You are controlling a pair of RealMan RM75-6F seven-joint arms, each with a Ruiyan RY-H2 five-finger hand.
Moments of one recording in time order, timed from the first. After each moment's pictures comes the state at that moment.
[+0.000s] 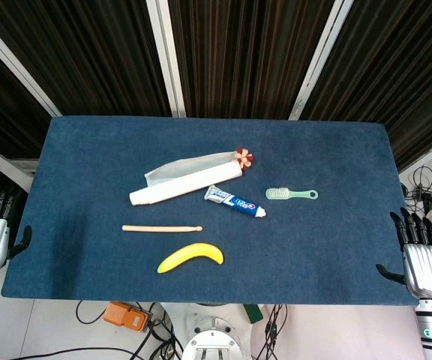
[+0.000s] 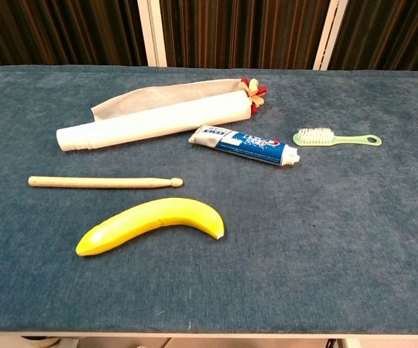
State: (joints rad) left arm -0.13 -1.10 -0.07 -1.58 1.42 1.41 -0.05; right arm 0.06 -1.08 0.02 -1.84 -1.42 1.51 -0.28
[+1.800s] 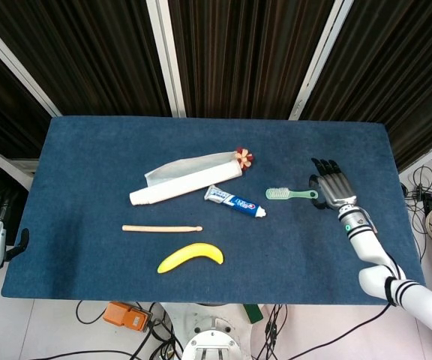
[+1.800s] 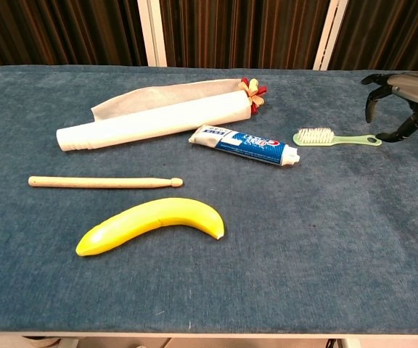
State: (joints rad) left arm -0.12 -1.08 -0.07 -1.62 1.38 1.39 -0.06; right arm 0.66 -1.57 0.18 -0.94 -1.32 0.79 0.03
